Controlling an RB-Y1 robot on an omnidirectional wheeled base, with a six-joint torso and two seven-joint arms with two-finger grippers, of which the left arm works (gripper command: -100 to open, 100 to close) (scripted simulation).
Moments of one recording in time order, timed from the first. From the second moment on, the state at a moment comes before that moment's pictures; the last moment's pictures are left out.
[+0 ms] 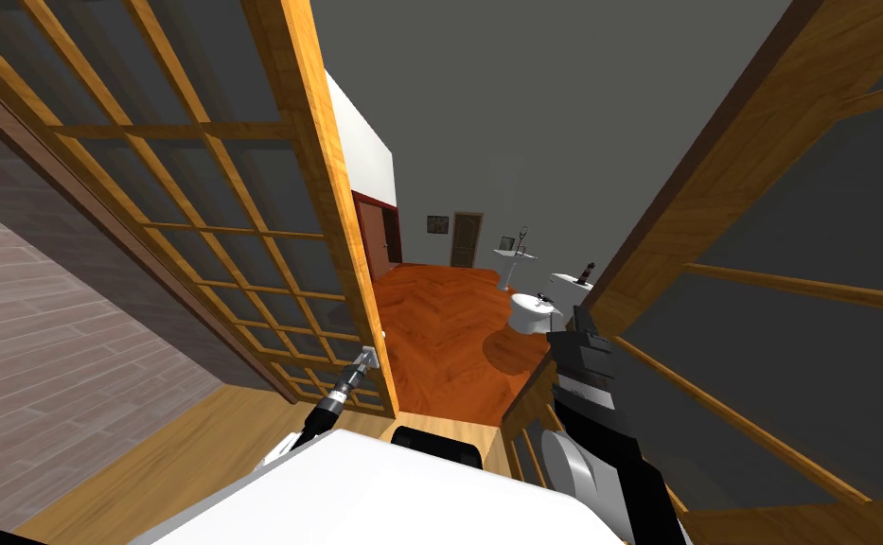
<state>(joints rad) 0.12 0.26 0.22 -0.72 -0.22 -1.00 -0.75</state>
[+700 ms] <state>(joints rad) 0.11 0.27 0.19 -0.72 -0.16 -1.00 -0.58</state>
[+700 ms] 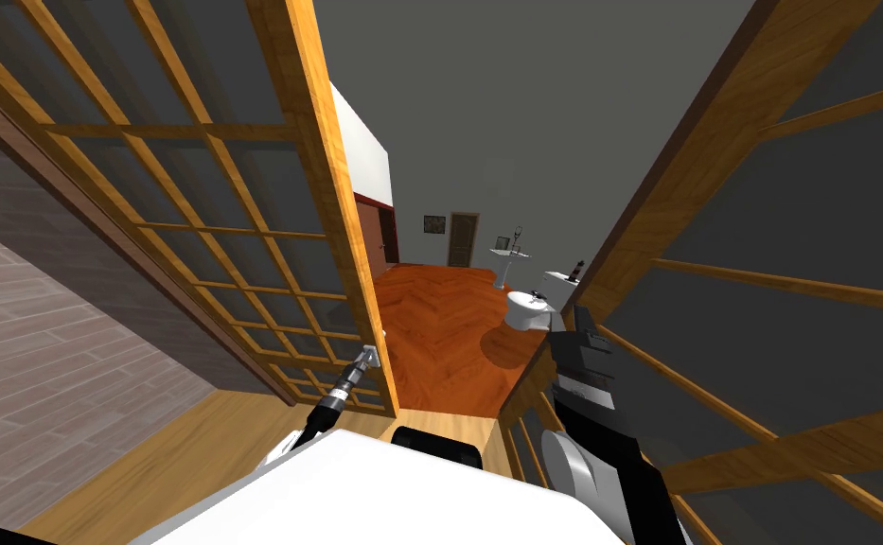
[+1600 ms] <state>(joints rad) 0.10 0.28 0.15 -0.71 -0.08 -0.98 -0.36</state>
